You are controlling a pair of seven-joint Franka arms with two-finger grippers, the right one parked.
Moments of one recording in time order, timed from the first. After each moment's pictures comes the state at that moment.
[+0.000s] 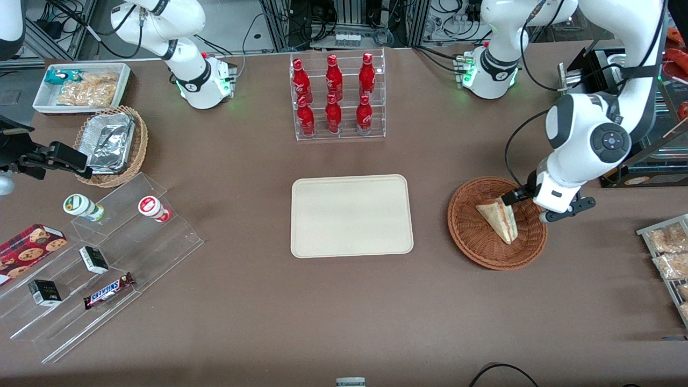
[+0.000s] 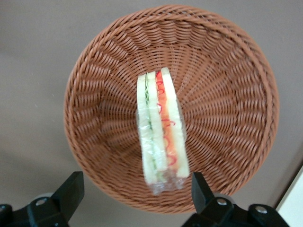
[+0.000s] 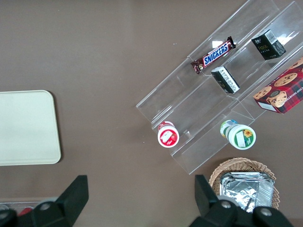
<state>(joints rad) 0.02 0.09 -0.13 -2.23 0.00 2.27 -0.55</state>
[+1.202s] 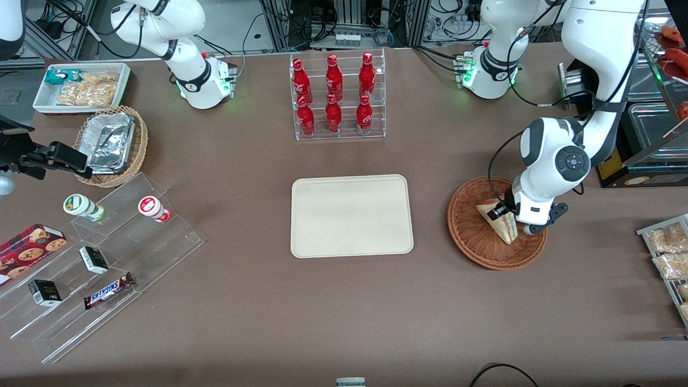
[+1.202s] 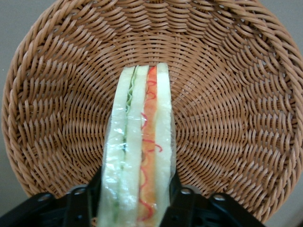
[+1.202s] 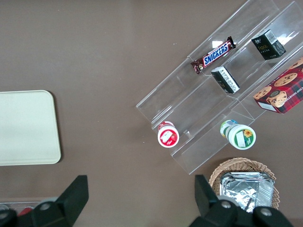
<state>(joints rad) 0.01 0.25 -0.15 -2.25 0.00 2.44 -0.71</state>
